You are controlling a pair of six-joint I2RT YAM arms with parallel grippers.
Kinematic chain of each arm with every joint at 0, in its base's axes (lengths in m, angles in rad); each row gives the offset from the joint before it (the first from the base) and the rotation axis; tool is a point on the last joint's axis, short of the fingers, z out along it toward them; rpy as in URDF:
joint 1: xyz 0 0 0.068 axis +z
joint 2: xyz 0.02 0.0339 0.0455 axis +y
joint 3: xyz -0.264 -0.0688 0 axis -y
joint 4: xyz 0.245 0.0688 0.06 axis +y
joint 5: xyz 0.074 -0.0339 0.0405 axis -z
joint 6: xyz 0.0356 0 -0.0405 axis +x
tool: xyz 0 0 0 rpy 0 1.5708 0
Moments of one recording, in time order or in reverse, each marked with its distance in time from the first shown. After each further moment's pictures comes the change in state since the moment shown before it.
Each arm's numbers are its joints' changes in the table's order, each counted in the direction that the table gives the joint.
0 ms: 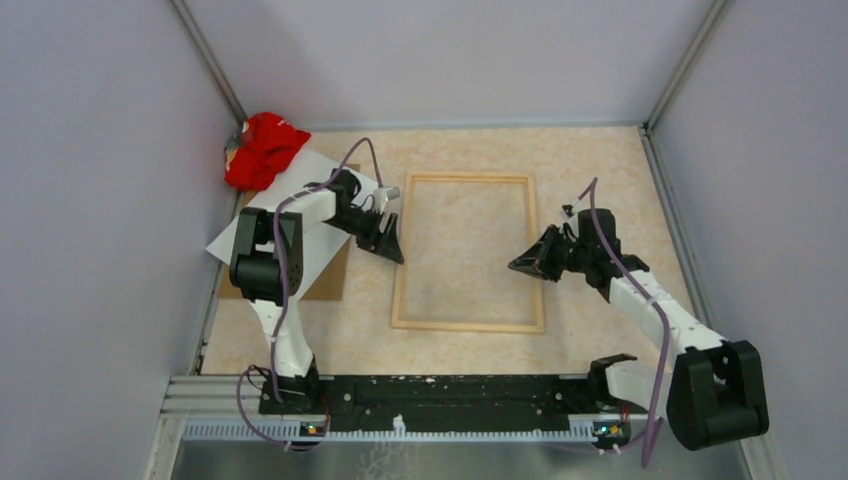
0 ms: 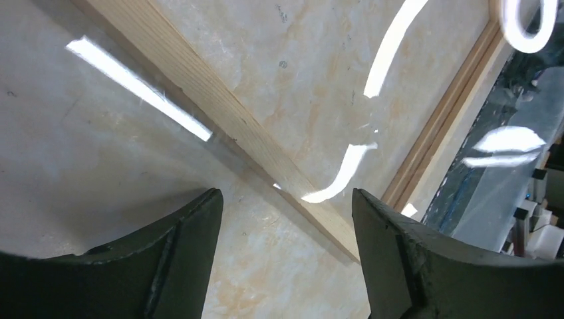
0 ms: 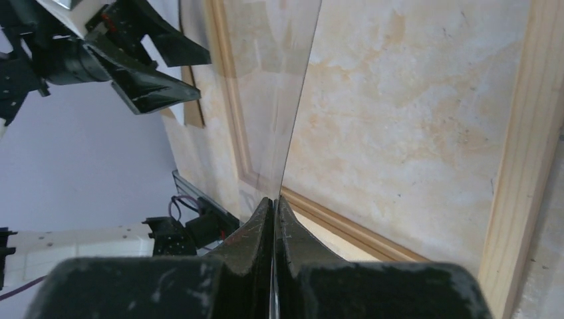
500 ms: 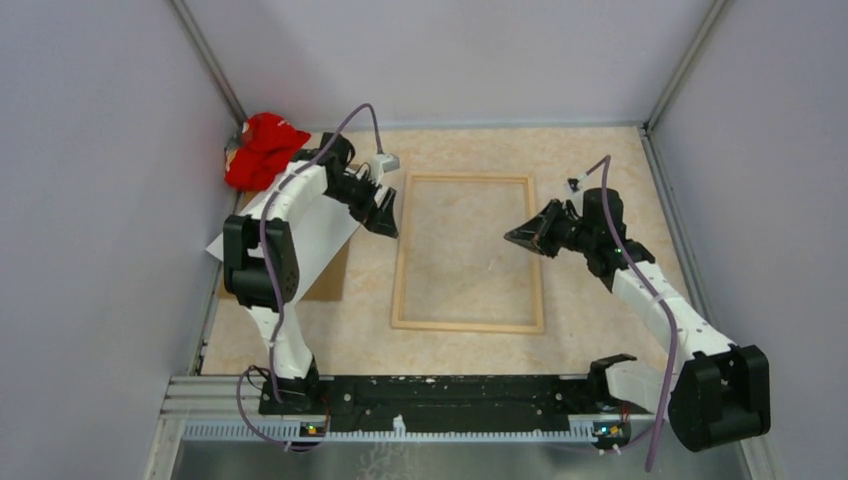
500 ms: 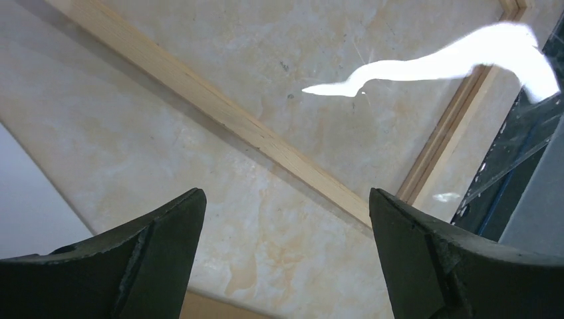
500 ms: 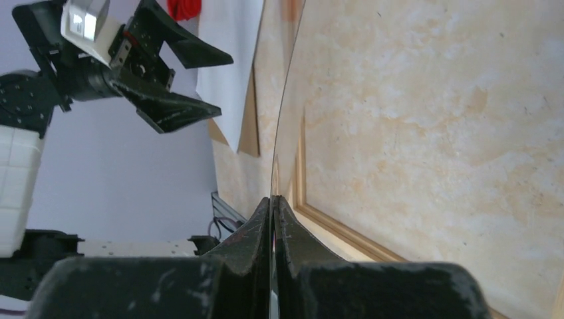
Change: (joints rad) left arm -0.001 -0.035 0.290 0.241 -0.082 0.199; right arm 0.017 -0.037 0.119 -0.065 0.007 0.085
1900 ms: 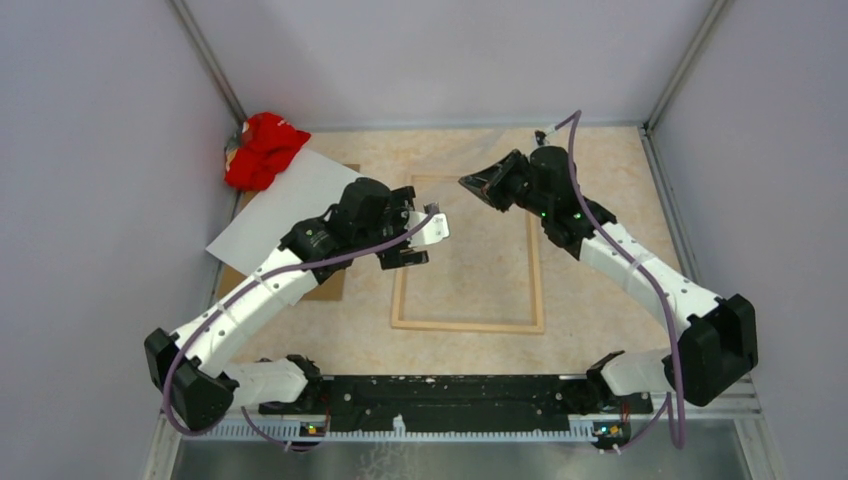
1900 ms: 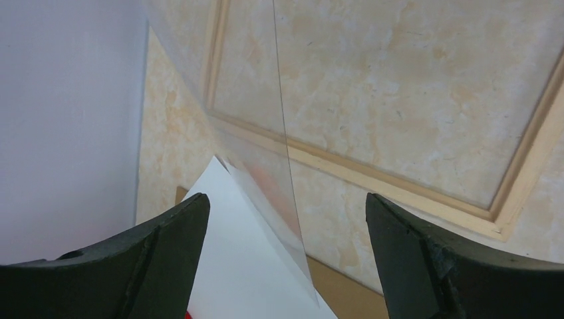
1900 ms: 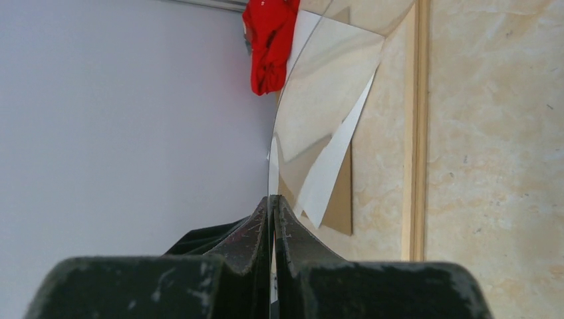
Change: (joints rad) left arm -0.552 -0.736 -0.356 -0.257 -0.672 0.268; right arm 0.330 0.235 0.414 -0.076 0.442 0.256
